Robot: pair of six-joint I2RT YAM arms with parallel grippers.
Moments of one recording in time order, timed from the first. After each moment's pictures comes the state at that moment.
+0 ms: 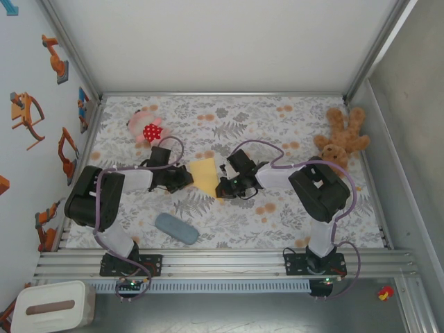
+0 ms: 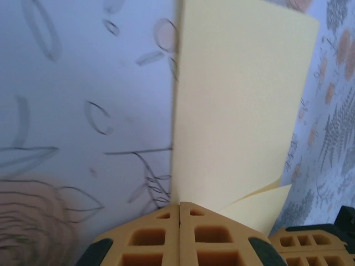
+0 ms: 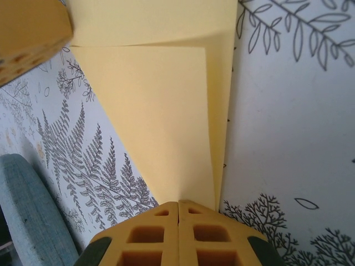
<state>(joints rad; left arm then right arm) -0.36 1.69 0.71 -0.06 0.48 -0.71 0.72 1.89 0.98 -0.17 -0.55 0.64</state>
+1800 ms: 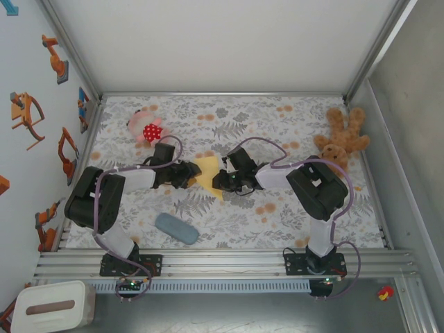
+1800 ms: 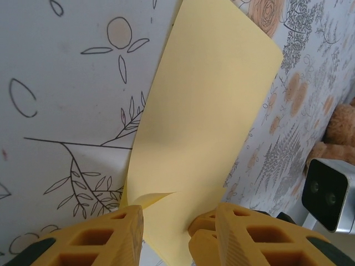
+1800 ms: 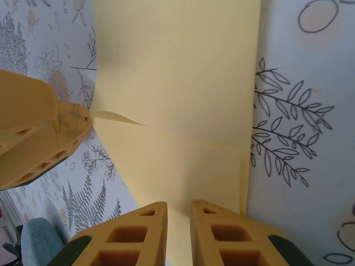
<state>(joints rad) -0.42 1.68 0.74 0.00 0.51 -1.06 0.72 1.91 0.97 0.03 -0.46 0.79</state>
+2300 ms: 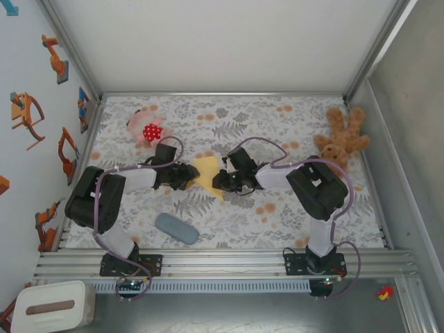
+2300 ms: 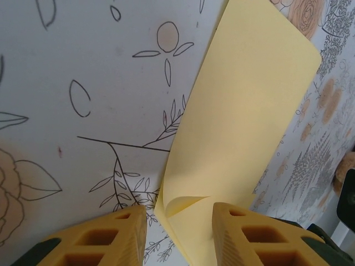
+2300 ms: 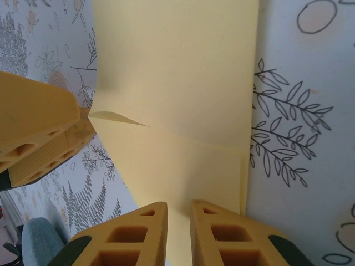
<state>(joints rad) -0.43 1.68 0.75 -0.08 0.44 -1.03 0.71 1.91 0.97 0.03 -0.47 0.79</state>
